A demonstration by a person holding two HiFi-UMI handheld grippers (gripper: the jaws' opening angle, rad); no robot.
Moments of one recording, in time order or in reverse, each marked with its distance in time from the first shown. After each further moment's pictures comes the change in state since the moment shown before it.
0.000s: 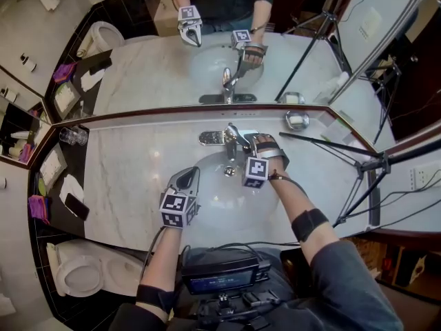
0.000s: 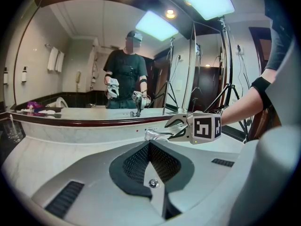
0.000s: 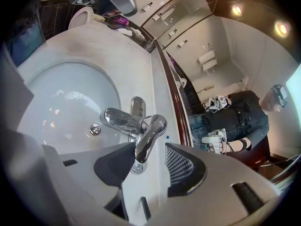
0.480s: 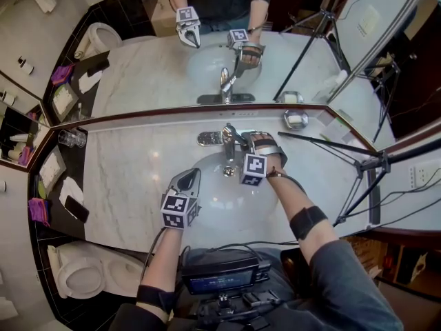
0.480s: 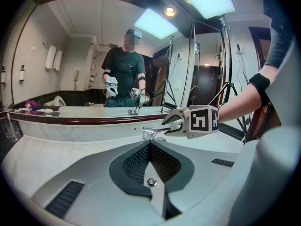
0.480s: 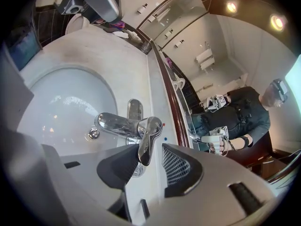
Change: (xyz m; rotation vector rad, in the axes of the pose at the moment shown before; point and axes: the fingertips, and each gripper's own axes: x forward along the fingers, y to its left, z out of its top) left arm 0.006 -0.006 -0.005 0.002 0.017 -0.019; right arm -0.001 -0.012 0.009 0.043 -0.024 0.006
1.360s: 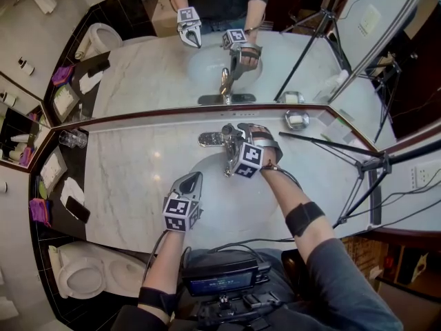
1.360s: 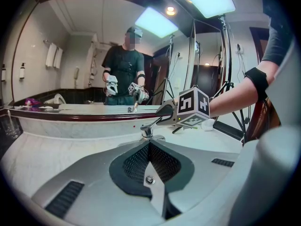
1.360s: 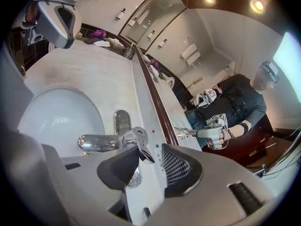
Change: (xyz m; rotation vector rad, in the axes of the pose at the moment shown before) left arm 0.001 -0.006 -0.011 -0.008 0.013 -0.004; right arm 0.008 -0.036 0.018 0.171 -0.021 -0.024
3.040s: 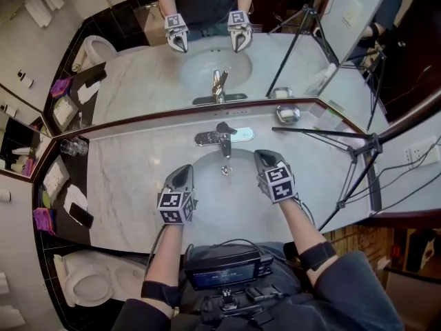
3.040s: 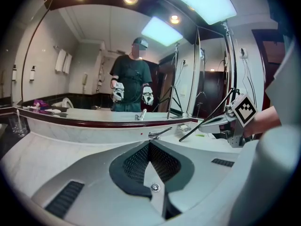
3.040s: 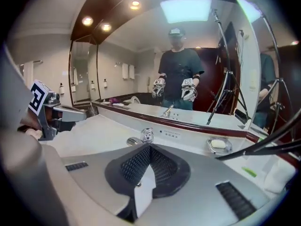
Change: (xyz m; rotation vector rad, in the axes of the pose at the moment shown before) left arm -0.014 0.021 0.017 -0.045 -0.090 0.068; right arm -0.133 0.031 -0.062 0.964 -0.240 0.001
